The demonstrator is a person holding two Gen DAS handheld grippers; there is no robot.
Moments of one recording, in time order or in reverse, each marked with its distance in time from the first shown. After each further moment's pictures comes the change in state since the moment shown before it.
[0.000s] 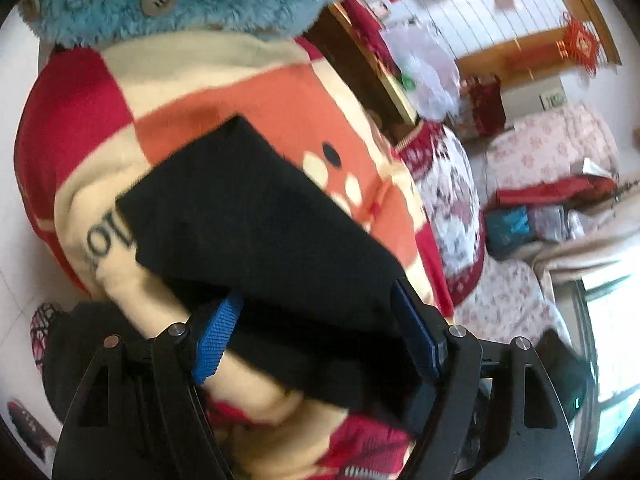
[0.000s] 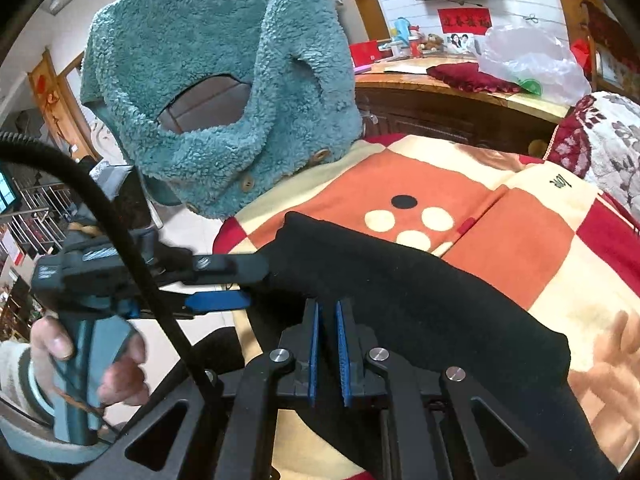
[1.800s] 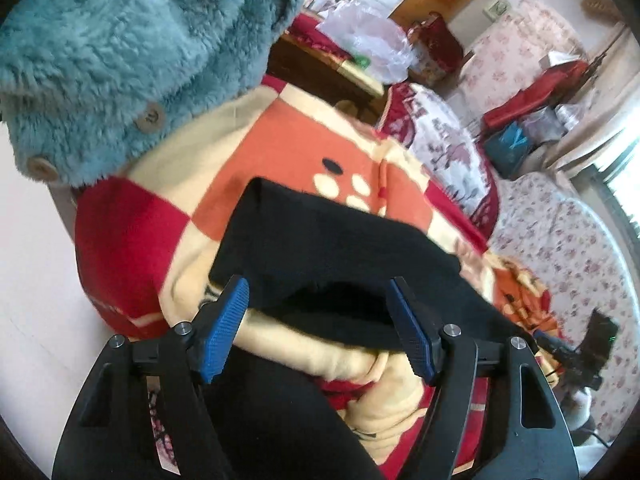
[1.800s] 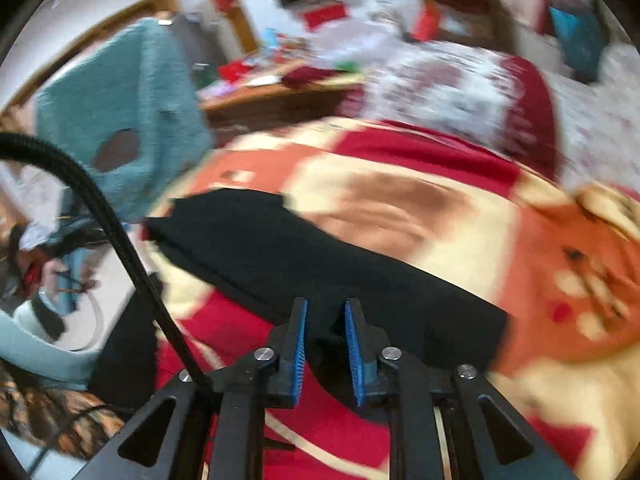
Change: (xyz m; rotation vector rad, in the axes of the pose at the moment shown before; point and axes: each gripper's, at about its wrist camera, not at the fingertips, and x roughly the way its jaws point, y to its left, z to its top) left arm -0.051 0.004 0.004 0.417 0.040 0.086; right arm -0.208 -0.062 -0.114 0.237 -0.025 -0.260
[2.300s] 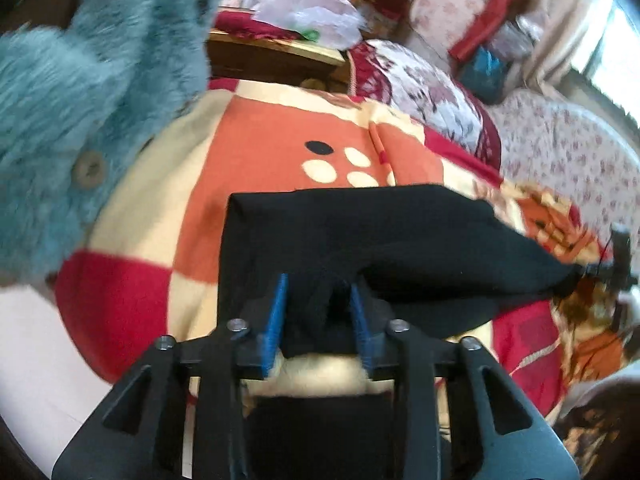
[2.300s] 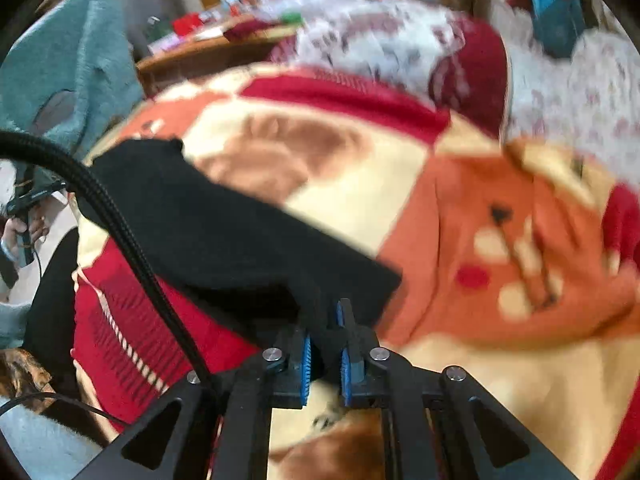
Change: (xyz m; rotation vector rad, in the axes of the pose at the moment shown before) left arm 0.041 0.004 0.009 0.316 0.030 0.002; right arm -0.013 -0.118 -0.038 0.083 0.227 -0.245
